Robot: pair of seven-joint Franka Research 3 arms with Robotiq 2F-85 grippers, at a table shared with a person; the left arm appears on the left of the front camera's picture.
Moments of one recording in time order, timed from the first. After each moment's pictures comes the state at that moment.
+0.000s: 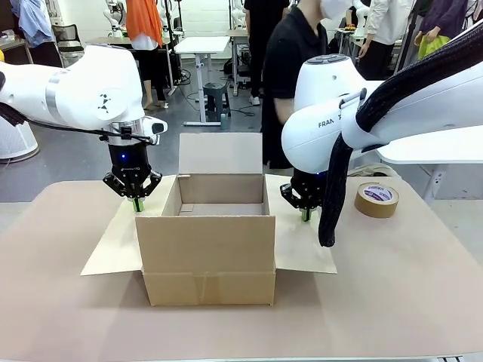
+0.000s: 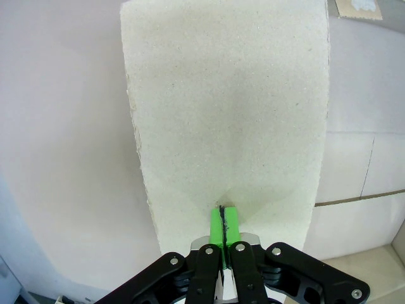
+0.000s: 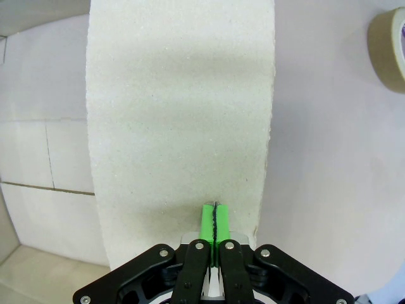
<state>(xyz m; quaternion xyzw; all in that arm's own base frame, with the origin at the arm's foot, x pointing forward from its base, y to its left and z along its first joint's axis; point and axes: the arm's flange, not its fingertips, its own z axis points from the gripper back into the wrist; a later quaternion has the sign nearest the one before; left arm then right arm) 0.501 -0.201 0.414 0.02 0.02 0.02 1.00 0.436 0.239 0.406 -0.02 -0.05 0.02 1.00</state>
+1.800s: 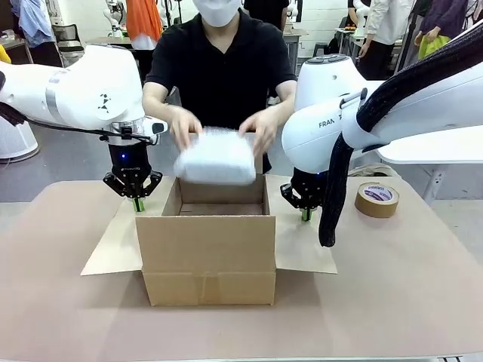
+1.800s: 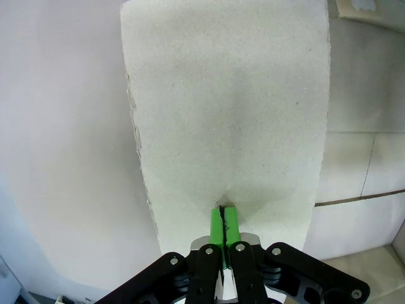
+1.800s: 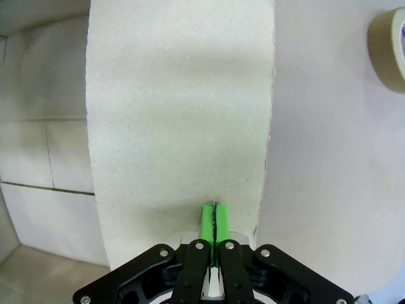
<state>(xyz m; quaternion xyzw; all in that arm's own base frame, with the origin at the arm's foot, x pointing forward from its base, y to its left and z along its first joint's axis) 0.501 -0.201 0.414 0.02 0.02 0.02 1.00 0.436 0.239 0.406 -0.02 -0.05 0.02 1.00</state>
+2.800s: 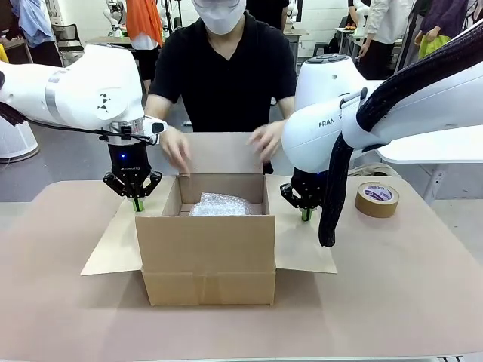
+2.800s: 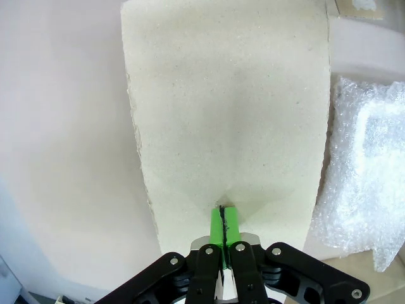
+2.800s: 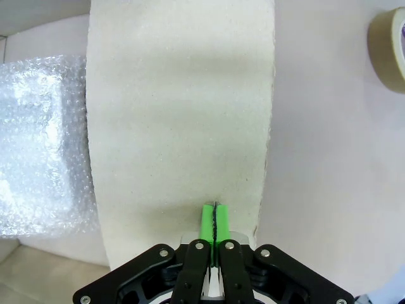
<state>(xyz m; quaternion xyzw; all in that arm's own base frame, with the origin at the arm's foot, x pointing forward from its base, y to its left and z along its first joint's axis) 0.501 -0.201 0.414 0.02 0.02 0.02 1.00 0.436 0.239 0.406 -0.02 -0.05 0.02 1.00</state>
